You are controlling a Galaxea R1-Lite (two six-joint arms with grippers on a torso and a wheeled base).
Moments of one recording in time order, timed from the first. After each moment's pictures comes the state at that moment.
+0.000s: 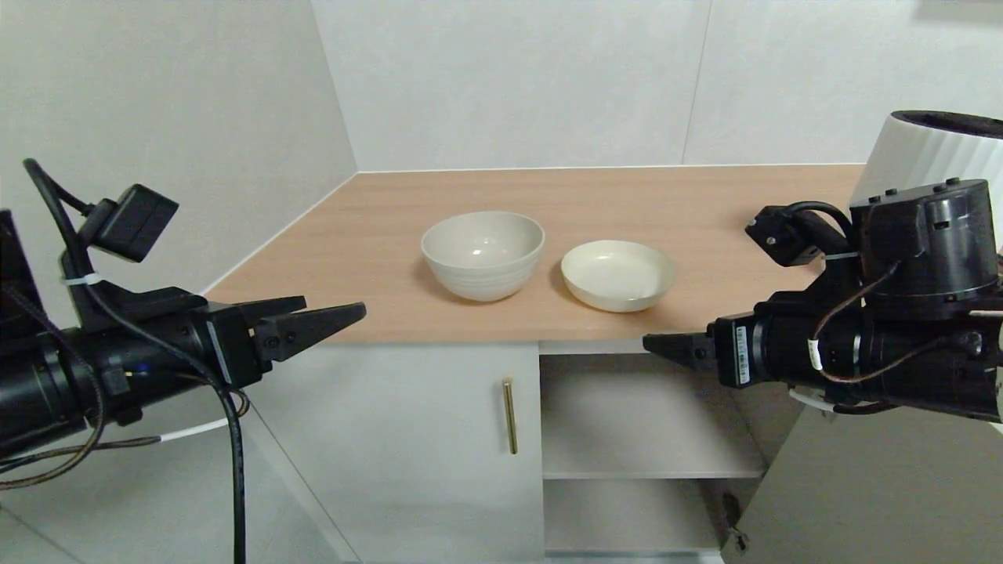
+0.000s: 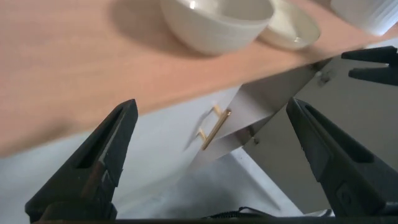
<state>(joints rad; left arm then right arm) -0.16 1.33 -0.68 -0.45 -0.44 -0.18 0.60 1.54 -0.94 -0.19 -0.04 0.20</state>
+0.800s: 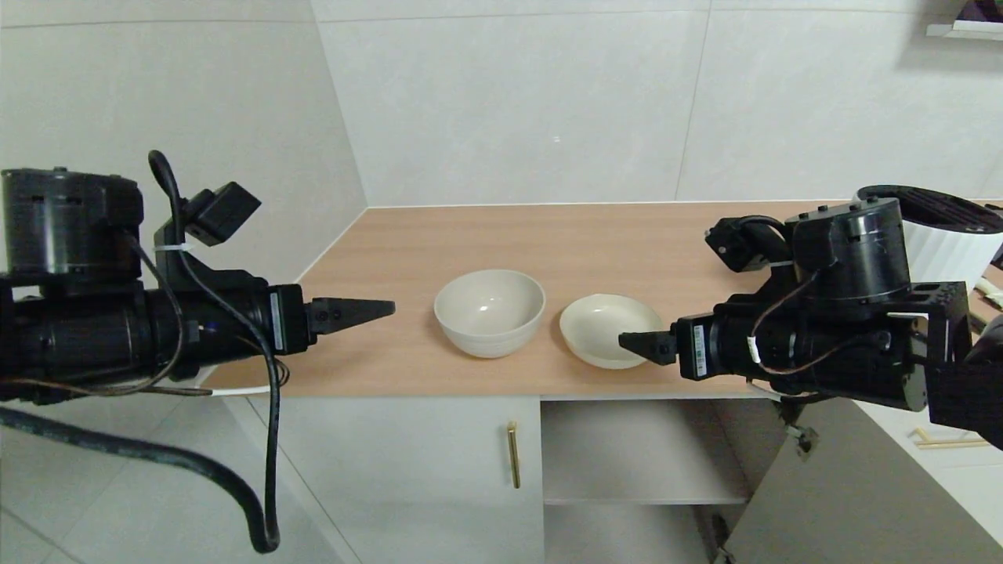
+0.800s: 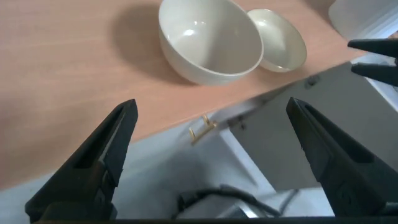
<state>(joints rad) -0.17 1.49 -0.93 -0.14 -0.43 -0.18 0.60 1.66 -0.97 -0.28 -0.05 0.19</state>
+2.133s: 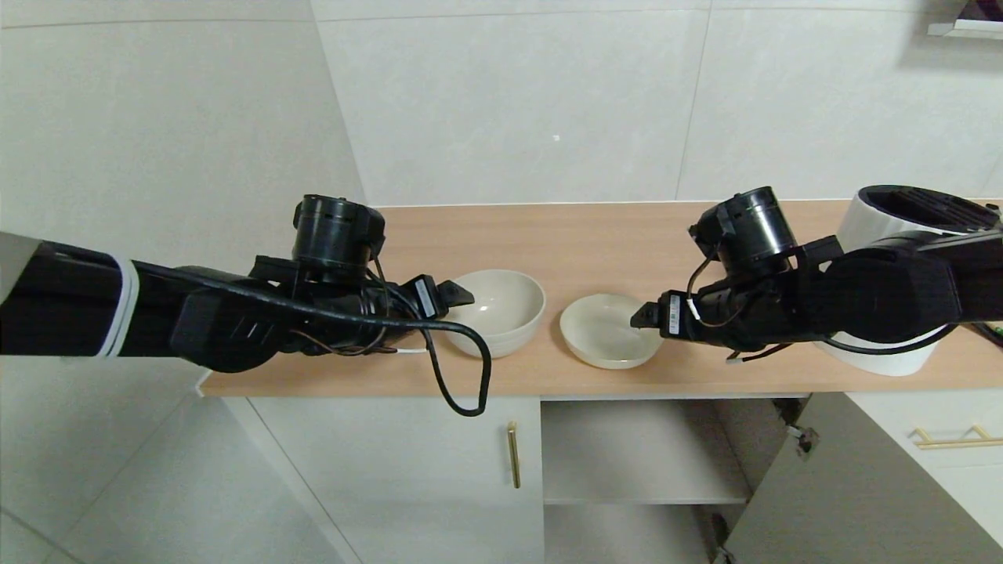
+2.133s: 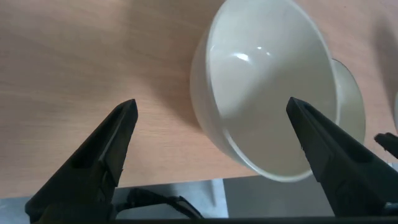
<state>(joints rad) -0.38 1.90 -1.20 -0.14 -0.02 -0.63 0.51 1.90 -1.35 0.12 -0.21 0.45</state>
